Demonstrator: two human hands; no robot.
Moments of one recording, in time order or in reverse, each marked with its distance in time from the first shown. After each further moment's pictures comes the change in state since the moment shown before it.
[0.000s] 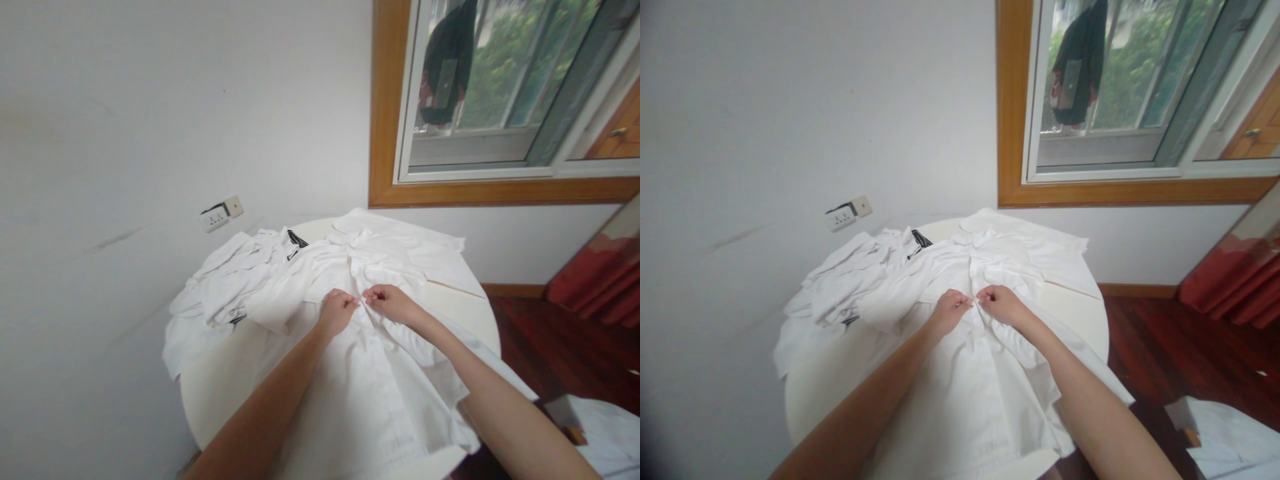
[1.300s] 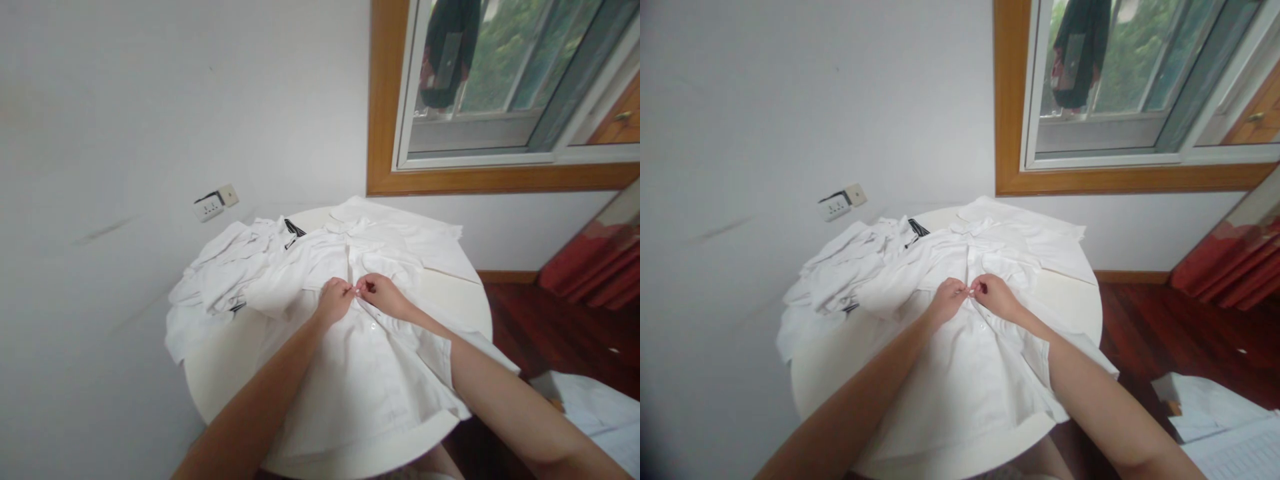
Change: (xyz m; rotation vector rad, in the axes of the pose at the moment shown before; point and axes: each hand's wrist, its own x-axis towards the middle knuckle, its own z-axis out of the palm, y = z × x) left_hand -0.002 -0.004 0.004 0.056 0.014 0.090; right_hand 0.003 0.011 0.019 -0.056 0.110 -0.246
